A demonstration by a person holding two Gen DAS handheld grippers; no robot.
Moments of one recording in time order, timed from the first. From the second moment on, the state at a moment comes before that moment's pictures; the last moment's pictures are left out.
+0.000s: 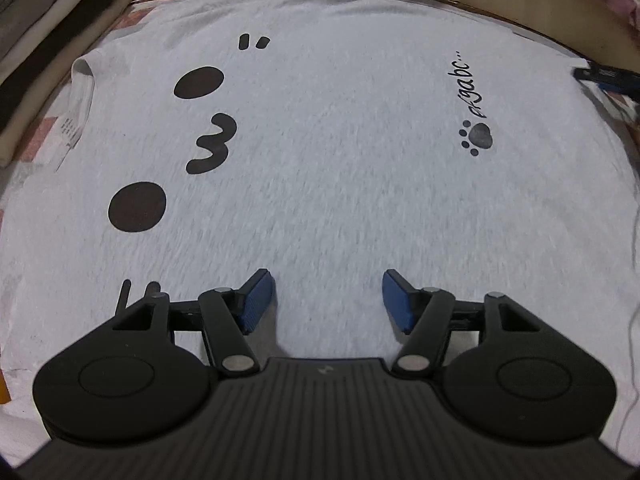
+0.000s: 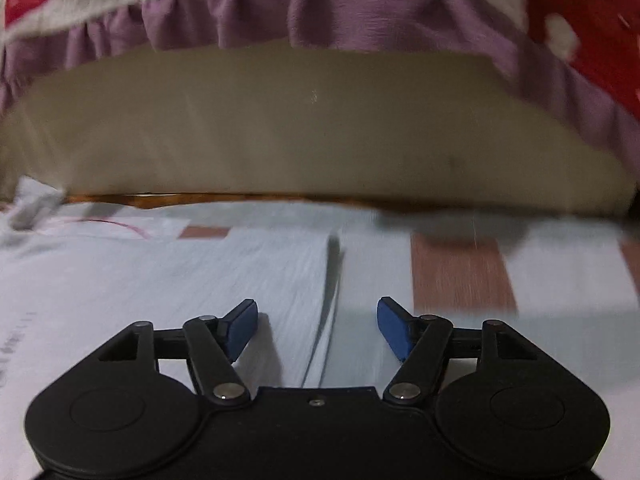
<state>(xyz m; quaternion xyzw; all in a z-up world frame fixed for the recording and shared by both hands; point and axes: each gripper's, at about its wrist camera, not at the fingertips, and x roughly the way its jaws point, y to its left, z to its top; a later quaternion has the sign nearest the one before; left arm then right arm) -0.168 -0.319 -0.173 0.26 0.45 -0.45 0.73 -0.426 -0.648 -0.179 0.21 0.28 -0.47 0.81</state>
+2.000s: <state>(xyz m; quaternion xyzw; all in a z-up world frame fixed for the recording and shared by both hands) 0.025 -0.086 -0.167 0.02 0.68 -0.30 0.66 -0.179 -0.184 -0.118 -0.09 0.43 0.19 0.88</state>
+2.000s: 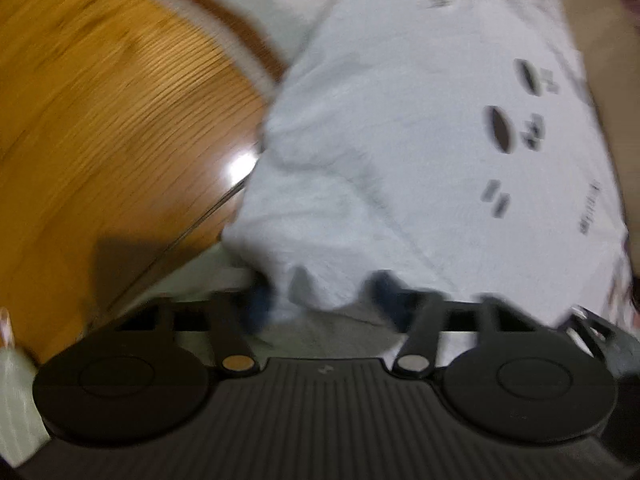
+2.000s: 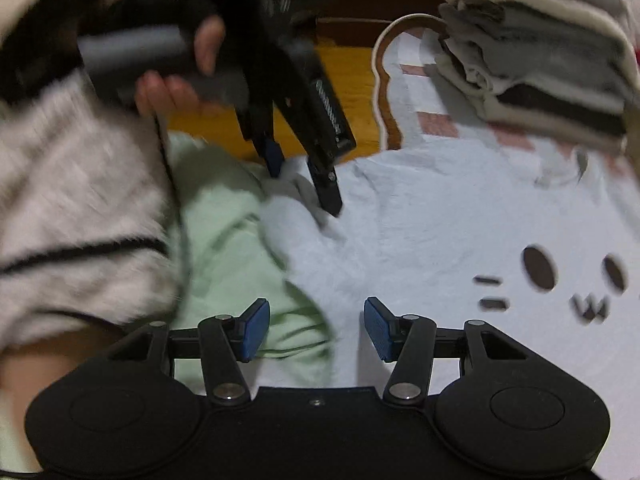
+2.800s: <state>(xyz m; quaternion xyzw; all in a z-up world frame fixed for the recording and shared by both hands) 0.077 -0.132 -0.141 0.02 0.57 -0.32 0.75 -0.164 -0.323 -0.180 0.40 0.43 0.04 0.81</state>
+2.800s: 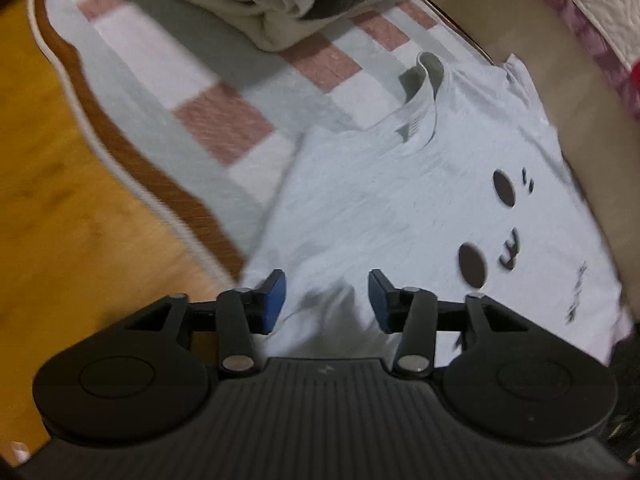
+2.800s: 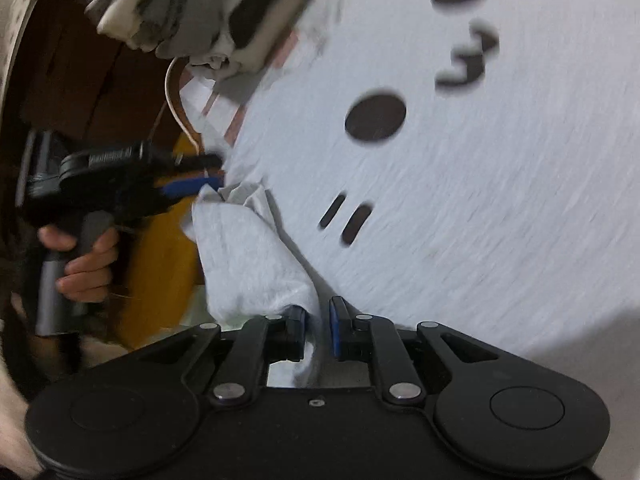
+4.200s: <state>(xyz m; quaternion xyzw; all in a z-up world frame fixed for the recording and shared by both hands) 0.052 -0.155 -0.171 0.16 0.52 -0.42 0.73 -0.151 -0.342 -0.185 0.41 0.36 0.00 0.84</state>
